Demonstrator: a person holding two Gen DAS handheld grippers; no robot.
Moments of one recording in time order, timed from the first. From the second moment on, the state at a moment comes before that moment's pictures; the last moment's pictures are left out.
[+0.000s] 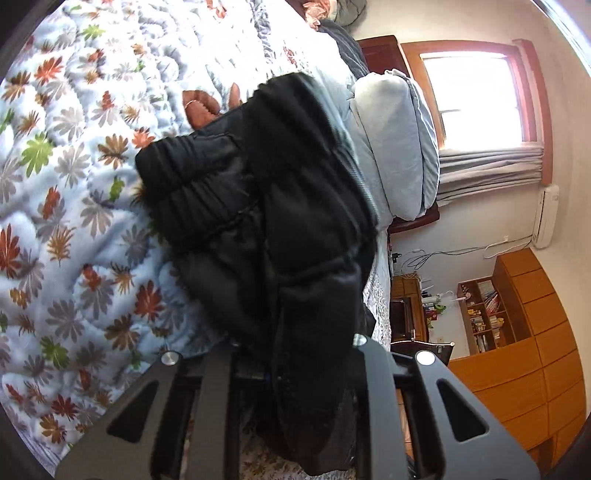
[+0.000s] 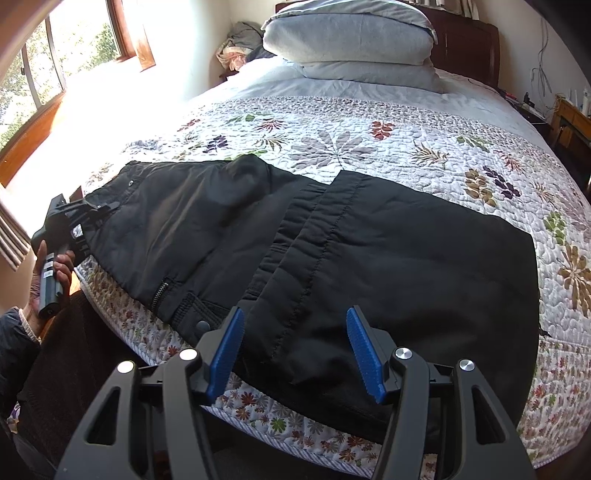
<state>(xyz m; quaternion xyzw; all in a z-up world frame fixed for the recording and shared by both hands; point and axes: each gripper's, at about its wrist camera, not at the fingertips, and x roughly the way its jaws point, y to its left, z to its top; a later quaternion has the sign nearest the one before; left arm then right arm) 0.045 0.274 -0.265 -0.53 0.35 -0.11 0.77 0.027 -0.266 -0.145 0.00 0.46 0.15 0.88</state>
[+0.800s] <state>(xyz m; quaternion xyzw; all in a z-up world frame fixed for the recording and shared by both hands) 0.049 0.128 -0.117 -0.25 0.29 -0.22 0.90 0.029 -0.324 -0.136 0.09 0.43 0.12 0.89</state>
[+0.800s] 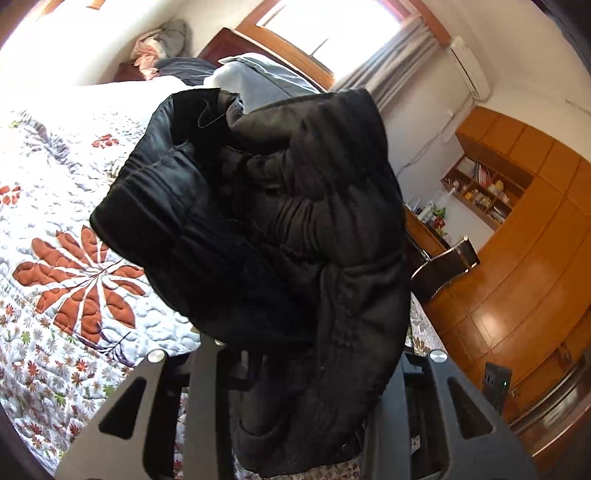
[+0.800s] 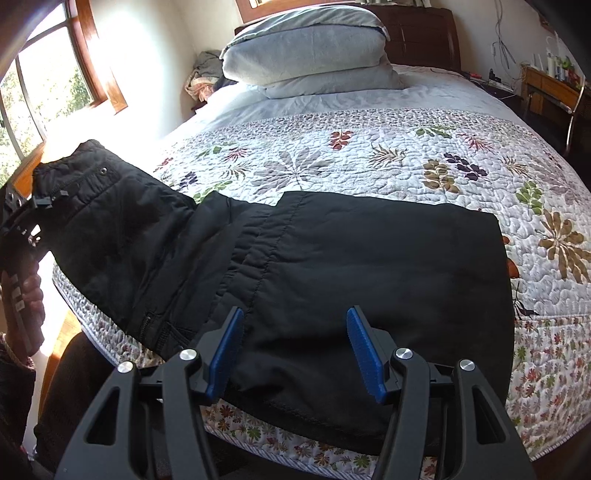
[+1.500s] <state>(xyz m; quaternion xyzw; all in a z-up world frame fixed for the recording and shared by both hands) 0.046 -0.028 -0.133 -0.09 0.36 -0.29 0.88 0.028 -0.393 -0.129 0.23 0.38 0.11 0.89</state>
